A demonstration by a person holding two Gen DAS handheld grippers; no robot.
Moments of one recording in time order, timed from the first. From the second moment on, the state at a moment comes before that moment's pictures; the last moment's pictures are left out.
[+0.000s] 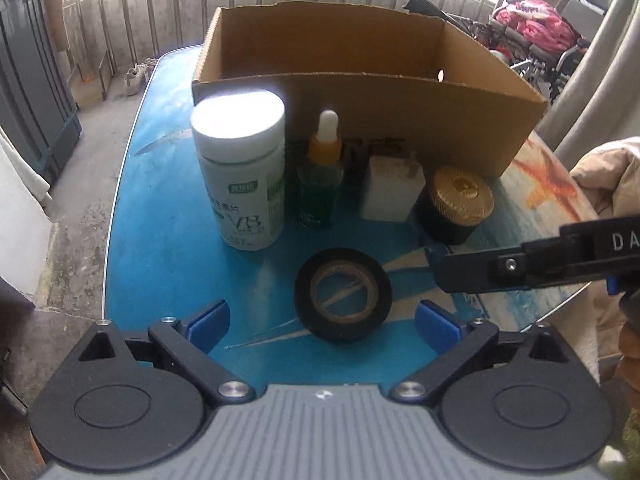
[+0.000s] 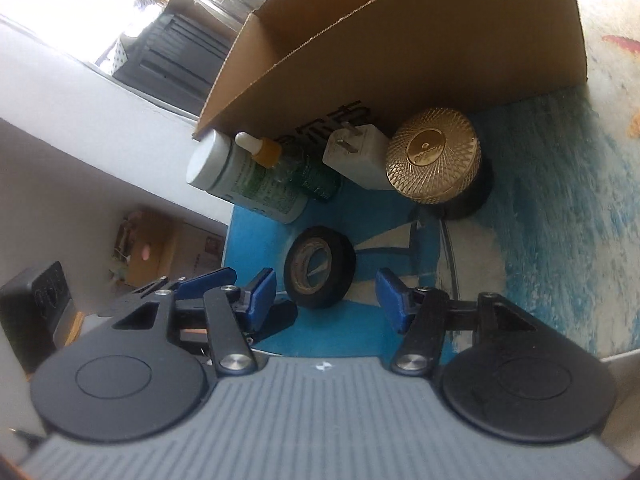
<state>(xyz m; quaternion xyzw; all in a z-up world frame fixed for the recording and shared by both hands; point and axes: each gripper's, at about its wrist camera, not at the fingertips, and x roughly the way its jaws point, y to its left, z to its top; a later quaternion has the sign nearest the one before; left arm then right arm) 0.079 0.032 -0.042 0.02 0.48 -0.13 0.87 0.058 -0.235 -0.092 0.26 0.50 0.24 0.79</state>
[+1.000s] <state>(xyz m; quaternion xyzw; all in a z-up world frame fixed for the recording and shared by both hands) 0.087 0.000 -0.068 0.08 0.47 -0.15 0.86 0.077 -0.155 -0.092 0.06 0.49 0.23 0.84</state>
